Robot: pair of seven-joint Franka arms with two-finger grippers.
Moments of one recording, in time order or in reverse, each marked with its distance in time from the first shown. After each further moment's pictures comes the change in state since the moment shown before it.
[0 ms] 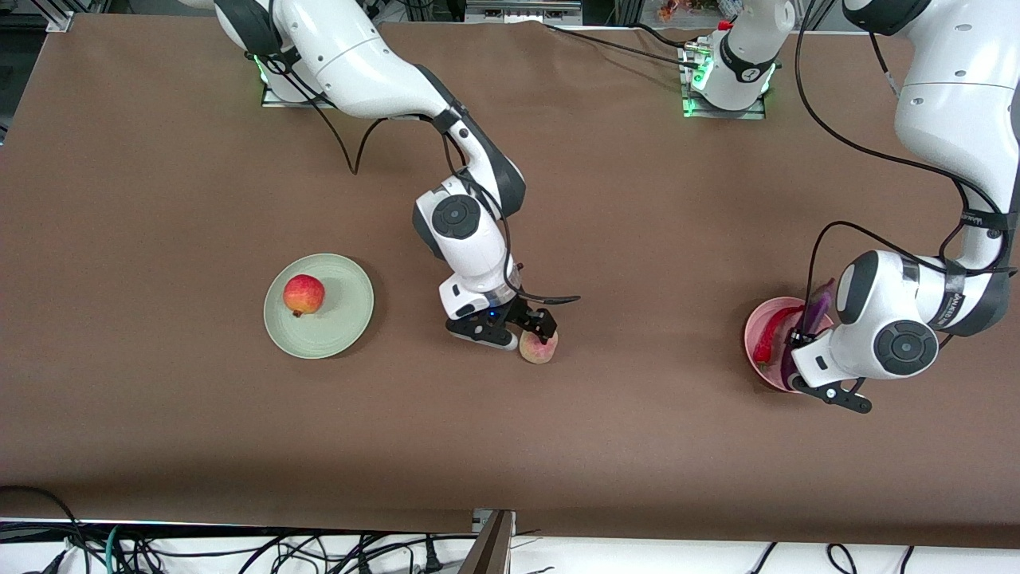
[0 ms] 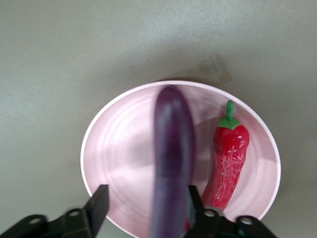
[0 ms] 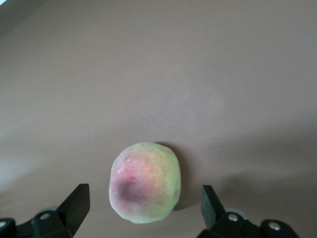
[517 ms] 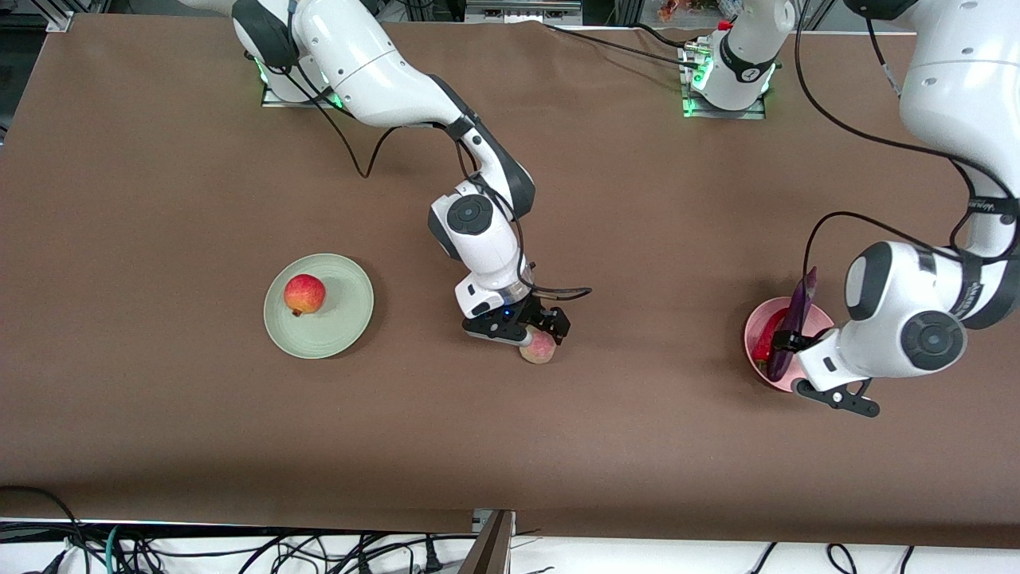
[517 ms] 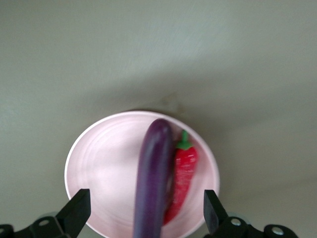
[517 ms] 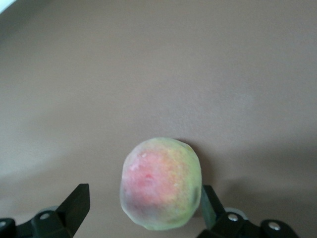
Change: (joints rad) left arm -0.010 -0.079 -0.017 0.028 -0.181 -0.004 -0.001; right arm 0.020 0.052 -0.002 0.023 0.000 0.099 0.002
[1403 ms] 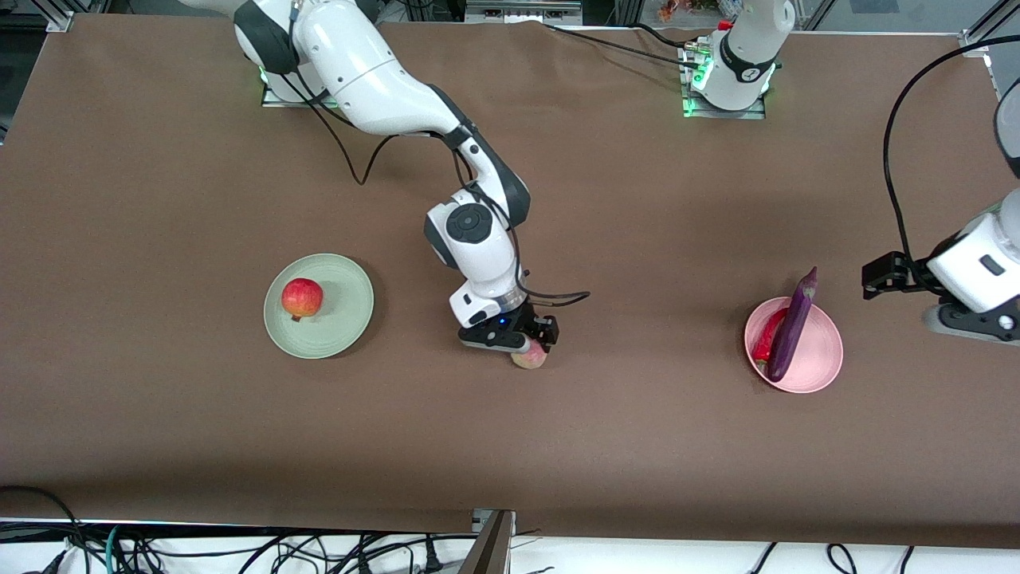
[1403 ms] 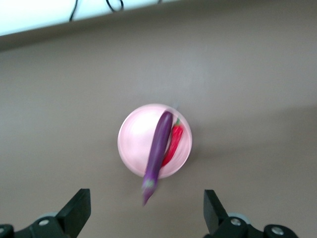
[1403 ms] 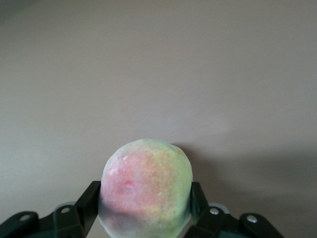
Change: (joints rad) left arm -0.069 -0.350 0.097 0.111 -0.168 -0.240 -0.078; right arm -0.035 -0.011 -0.026 0.040 -0.041 -0.162 -0.129
